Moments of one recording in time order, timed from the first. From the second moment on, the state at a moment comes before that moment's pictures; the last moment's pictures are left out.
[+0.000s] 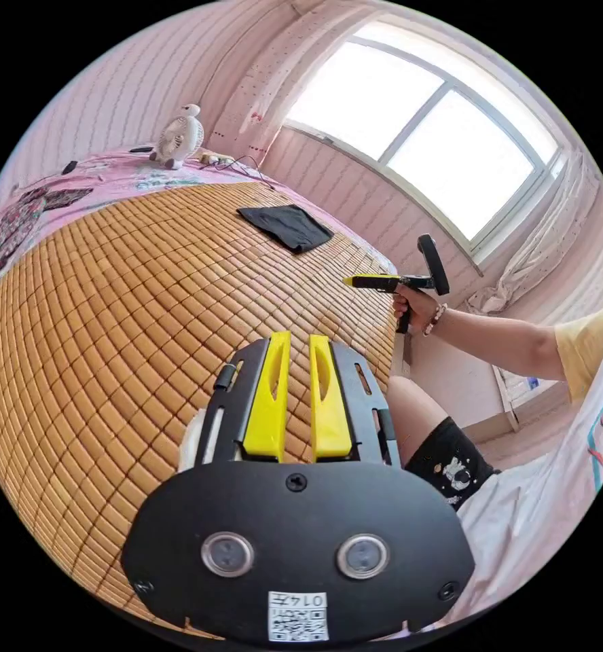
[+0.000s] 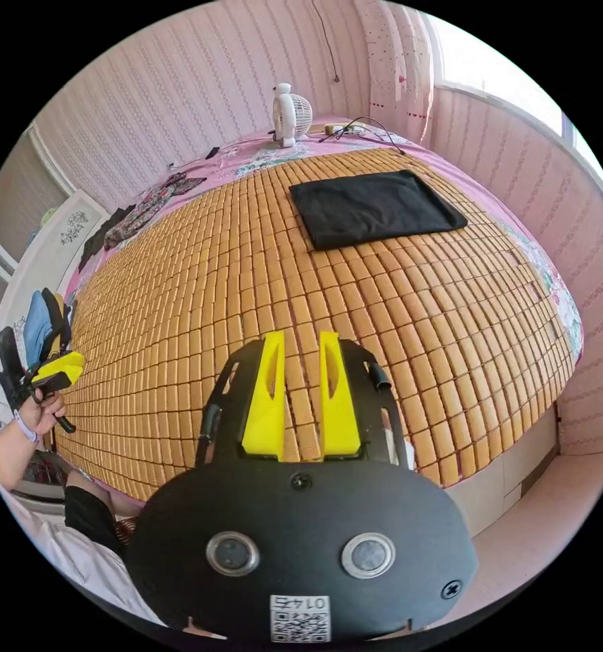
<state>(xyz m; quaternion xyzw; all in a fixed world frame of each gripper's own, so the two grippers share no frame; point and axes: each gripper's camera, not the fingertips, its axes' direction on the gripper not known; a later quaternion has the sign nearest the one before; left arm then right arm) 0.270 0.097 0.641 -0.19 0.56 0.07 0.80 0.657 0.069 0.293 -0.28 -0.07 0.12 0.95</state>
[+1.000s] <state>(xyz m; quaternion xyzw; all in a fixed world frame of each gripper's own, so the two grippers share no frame) 0.360 0.188 0.596 -0.33 0.53 0.20 0.76 0.495 0.126 0.222 -0.37 -0.26 -0.05 0.89</state>
